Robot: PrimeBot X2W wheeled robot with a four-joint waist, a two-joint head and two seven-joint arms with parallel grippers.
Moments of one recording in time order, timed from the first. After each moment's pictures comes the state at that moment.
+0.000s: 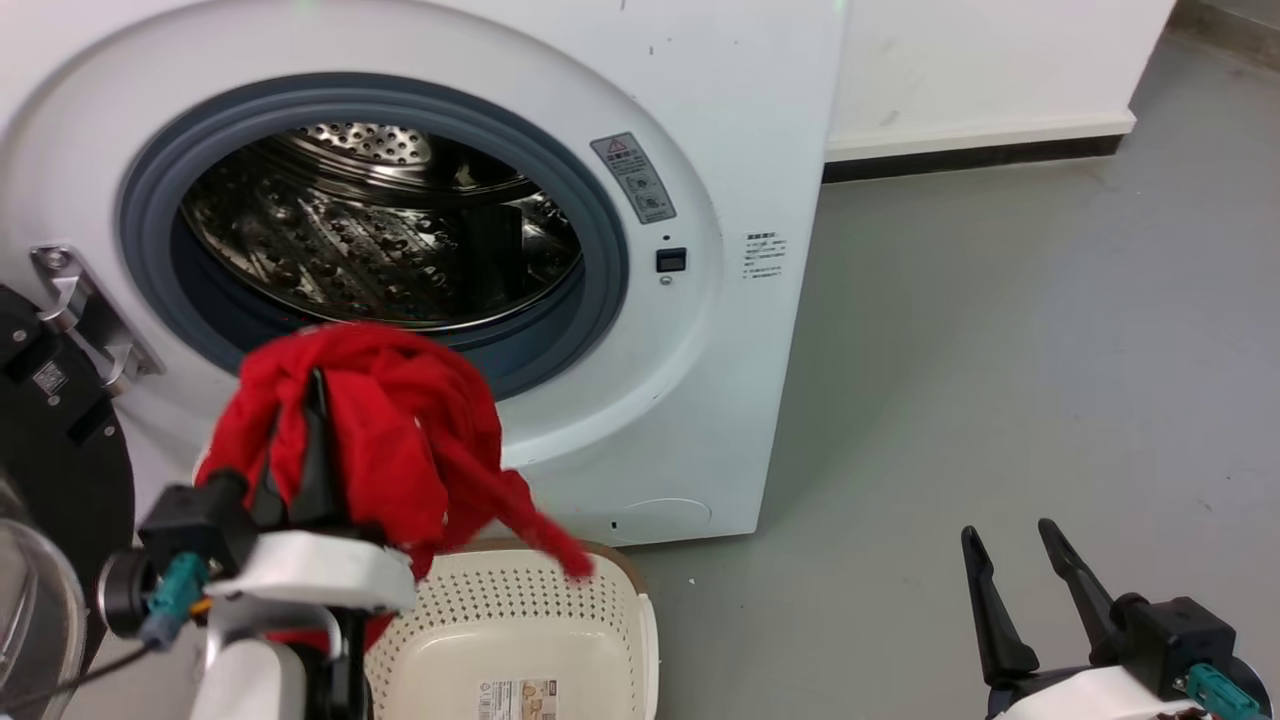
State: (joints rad) left arm -0.16 0.11 0.03 0.07 -0.22 -0.01 -0.19; right arm 0.13 -0.05 0.03 -0.01 0.14 0.13 -0.10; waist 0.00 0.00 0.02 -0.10
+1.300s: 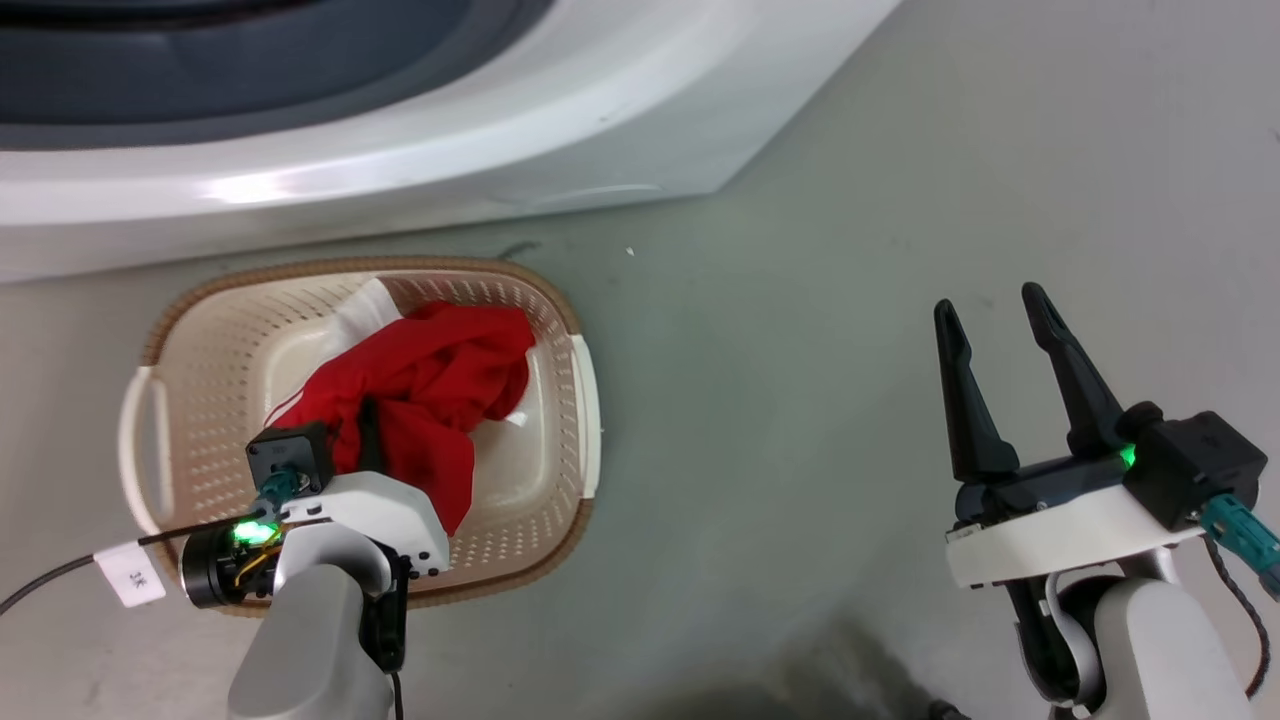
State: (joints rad) left arm -0.44 0.09 -0.02 0.73 -0.21 0.05 -0.26; right arm -0.19 -0.05 0.10 -0.03 0.16 0.13 -0.16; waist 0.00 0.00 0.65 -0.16
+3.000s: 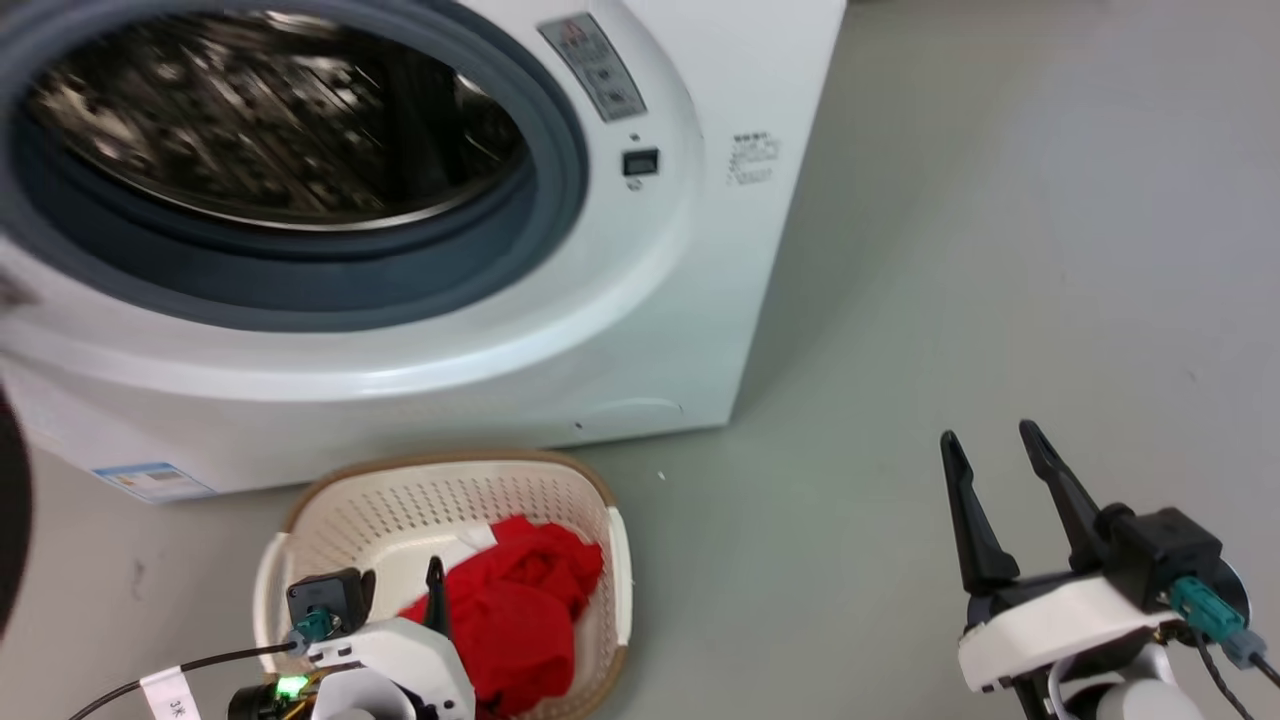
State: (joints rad) left arm -0.29 0.05 0.00 0.87 -0.24 0.00 -0.26; right arm -0.05 -0.05 0.06 0.06 0.13 0.13 -0.14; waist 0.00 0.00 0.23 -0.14
